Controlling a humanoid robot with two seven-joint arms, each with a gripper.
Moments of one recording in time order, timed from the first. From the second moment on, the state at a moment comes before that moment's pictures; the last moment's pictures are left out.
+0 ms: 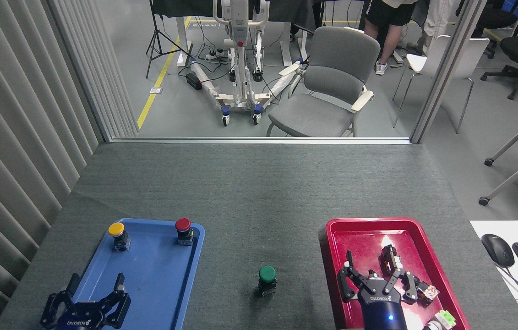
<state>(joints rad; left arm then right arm) 0.10 0.10 0.22 -1.45 -1.45 -0.22 0.24 -0.01 -0.06 0.18 -1.34 1.38 0.18 -0.32</state>
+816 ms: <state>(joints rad) 0.09 0.10 0.22 -1.44 -1.45 -0.22 0.24 0.18 -0.06 0.05 -1.49 1.40 0.08 -0.33</state>
